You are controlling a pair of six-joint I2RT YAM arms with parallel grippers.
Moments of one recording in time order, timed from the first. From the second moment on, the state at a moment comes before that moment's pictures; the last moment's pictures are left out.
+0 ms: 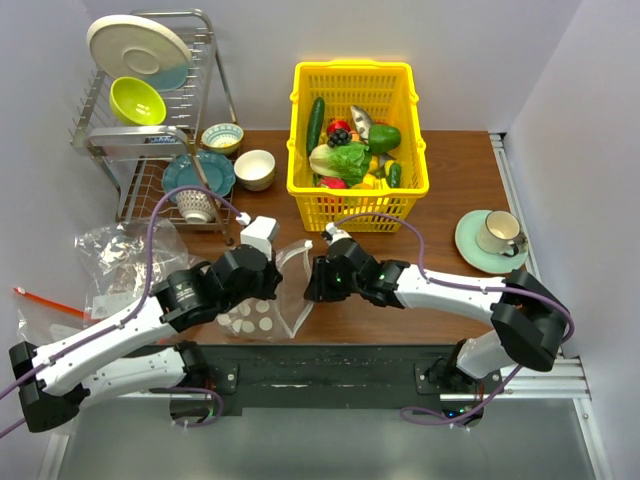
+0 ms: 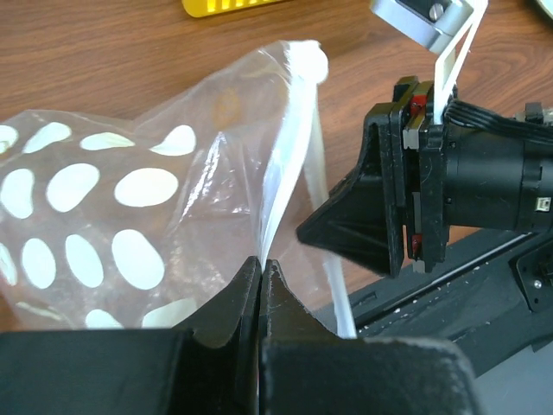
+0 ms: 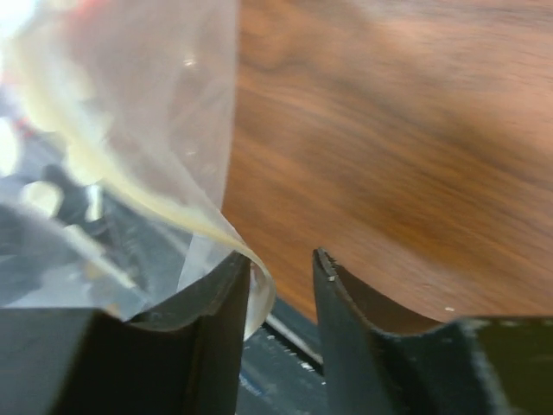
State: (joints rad) left arm -1.00 0.88 0.87 -0.67 -0.36 -0.60; right arm 0.99 1.46 0.84 -0.13 -0.03 0.83
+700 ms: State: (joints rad) left arm -1.00 0.95 0.90 -0.71 -0.36 -0.59; right arm 0.99 1.32 0.74 -0.24 0.10 0.82
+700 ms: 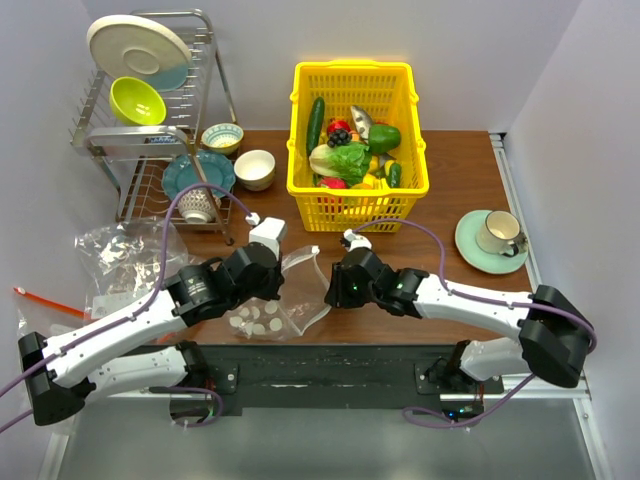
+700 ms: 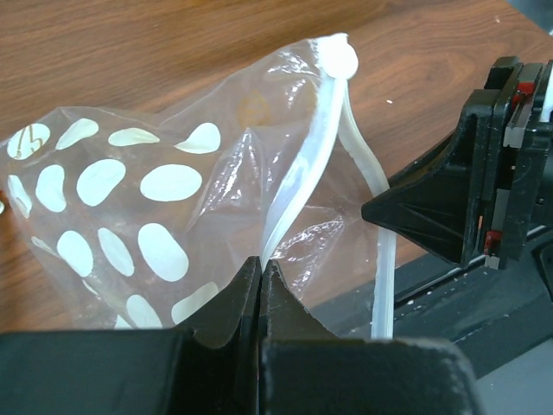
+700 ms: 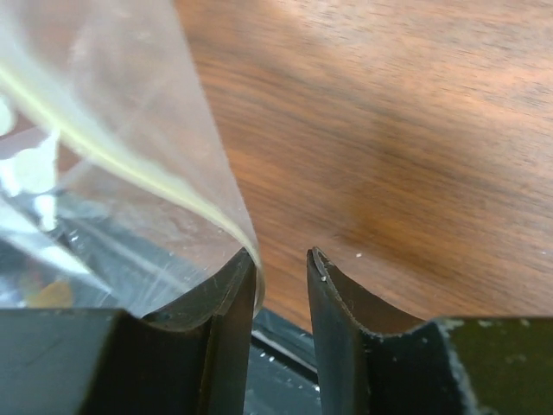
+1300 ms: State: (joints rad) left arm -1.00 0.97 0.97 -0.73 -0.29 -0.57; right arm 1.00 1.30 0.76 -0.18 0.00 0.80
